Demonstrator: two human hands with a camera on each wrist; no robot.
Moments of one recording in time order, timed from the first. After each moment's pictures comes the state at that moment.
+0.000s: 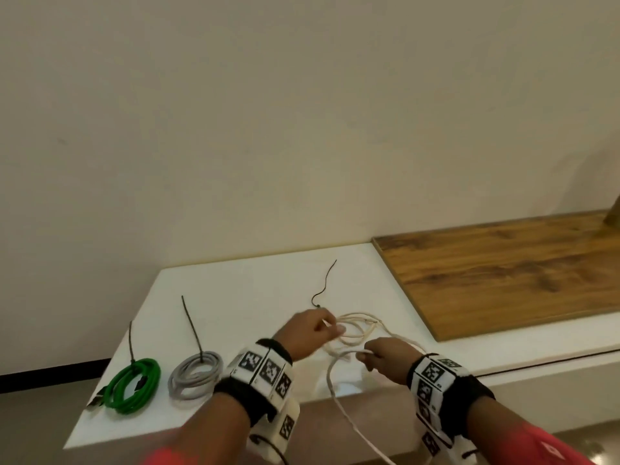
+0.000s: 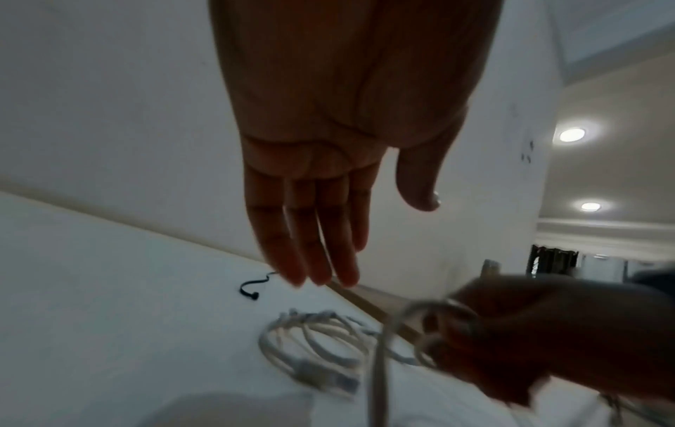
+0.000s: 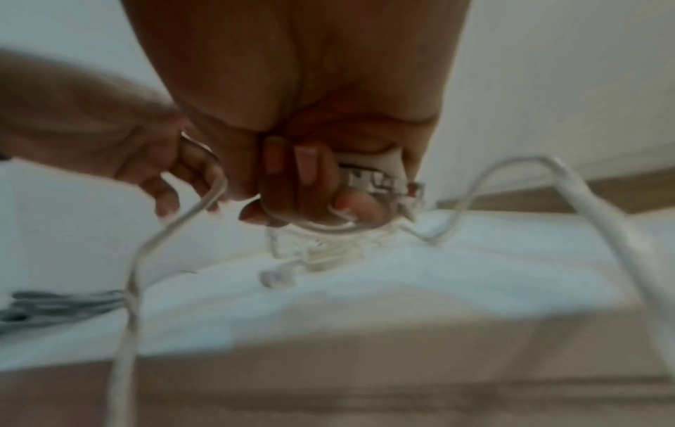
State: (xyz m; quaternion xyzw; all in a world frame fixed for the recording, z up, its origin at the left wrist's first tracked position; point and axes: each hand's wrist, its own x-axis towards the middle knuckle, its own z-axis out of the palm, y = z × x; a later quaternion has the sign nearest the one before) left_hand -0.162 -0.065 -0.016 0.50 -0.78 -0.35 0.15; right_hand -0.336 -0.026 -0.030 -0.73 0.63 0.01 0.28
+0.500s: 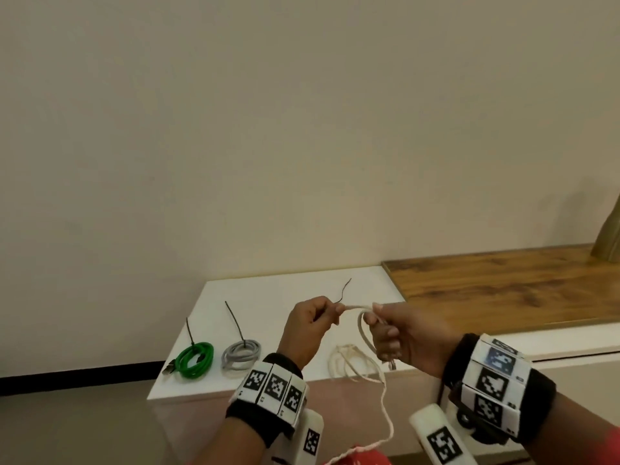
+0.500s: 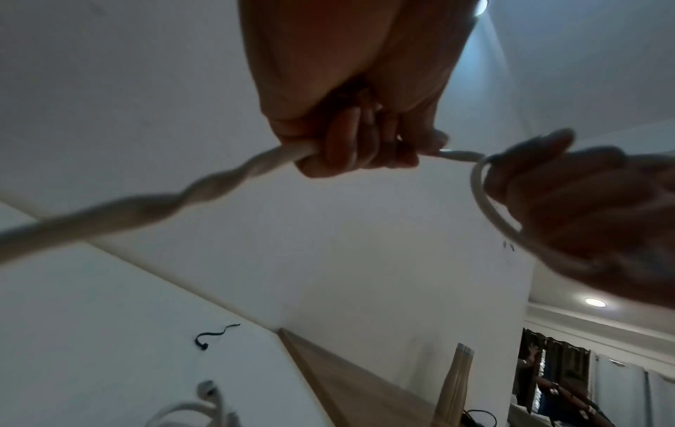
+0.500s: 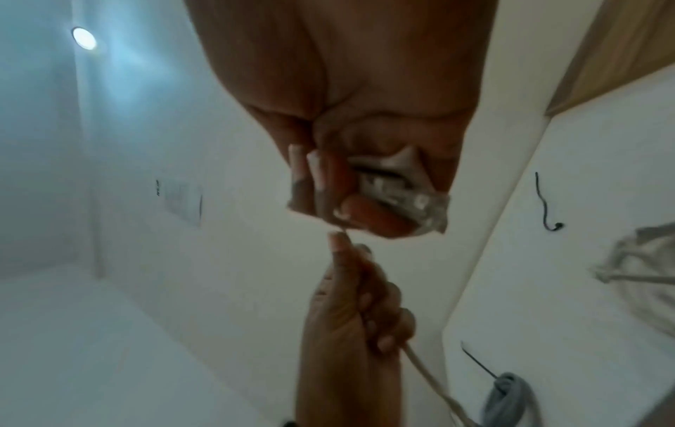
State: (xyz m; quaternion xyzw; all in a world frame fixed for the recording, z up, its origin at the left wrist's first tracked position) left_hand -0.131 0.070 0.057 0.42 -0.69 -0.35 0.48; right_hand -0.309 0.102 0.093 -0.47 0.37 -0.38 0.70
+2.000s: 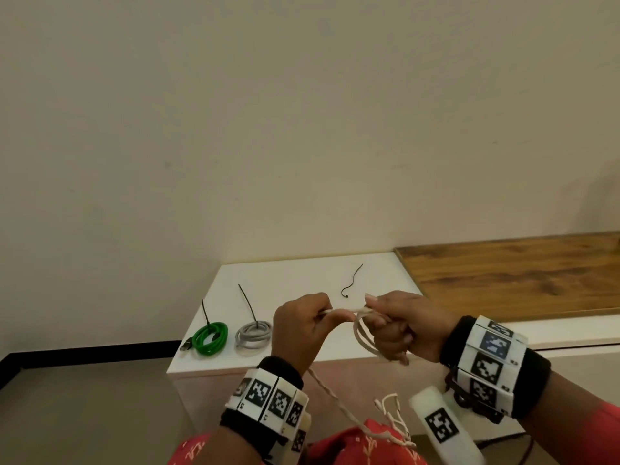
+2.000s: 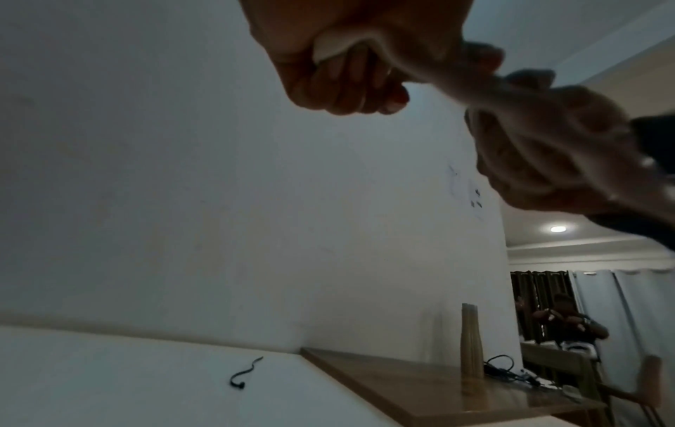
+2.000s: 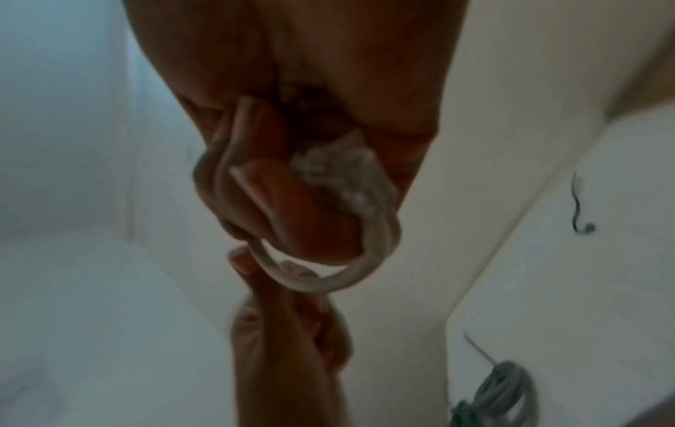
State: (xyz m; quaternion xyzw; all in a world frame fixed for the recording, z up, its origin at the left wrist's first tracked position) left_hand -0.113 0.100 0.049 0.45 -0.75 -0.04 0.49; right_hand -0.297 0.111 0.094 -0.56 0.31 -0.28 0.72
